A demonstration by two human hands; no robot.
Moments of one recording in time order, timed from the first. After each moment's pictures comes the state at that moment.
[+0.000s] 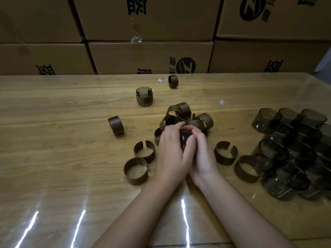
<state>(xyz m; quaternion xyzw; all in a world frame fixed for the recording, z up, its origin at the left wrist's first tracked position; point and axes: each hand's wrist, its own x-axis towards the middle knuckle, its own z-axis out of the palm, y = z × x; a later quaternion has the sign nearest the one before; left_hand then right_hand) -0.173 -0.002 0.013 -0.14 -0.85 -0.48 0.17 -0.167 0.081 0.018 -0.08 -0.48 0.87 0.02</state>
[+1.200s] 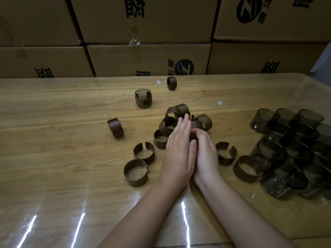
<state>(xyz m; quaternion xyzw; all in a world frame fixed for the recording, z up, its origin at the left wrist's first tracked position) -0.176 0.007 0.001 -0.25 -0.81 -0.48 0.22 -0.171 0.080 0.015 -0.13 -0.55 0.82 0.13</state>
